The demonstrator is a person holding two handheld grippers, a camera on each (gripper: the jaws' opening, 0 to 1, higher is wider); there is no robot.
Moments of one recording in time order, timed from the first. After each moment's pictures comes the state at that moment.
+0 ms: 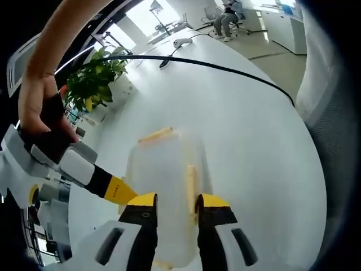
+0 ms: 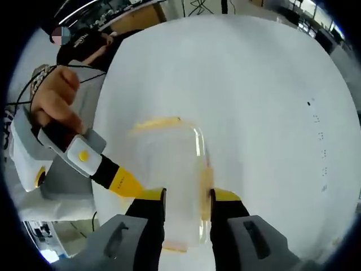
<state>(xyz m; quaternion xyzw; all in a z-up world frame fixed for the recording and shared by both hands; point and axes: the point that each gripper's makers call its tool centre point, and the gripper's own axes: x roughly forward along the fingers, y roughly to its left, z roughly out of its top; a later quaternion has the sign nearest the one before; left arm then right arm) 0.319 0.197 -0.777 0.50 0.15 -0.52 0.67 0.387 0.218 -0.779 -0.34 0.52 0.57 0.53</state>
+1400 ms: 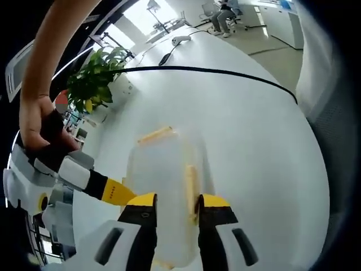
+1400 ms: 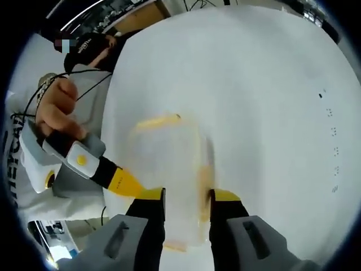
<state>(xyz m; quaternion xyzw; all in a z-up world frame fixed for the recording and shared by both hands) 0.318 0.193 -0.779 0.52 0.14 -0.51 0.67 0.379 0.214 -0.782 -0.32 0.56 0.59 0.49</state>
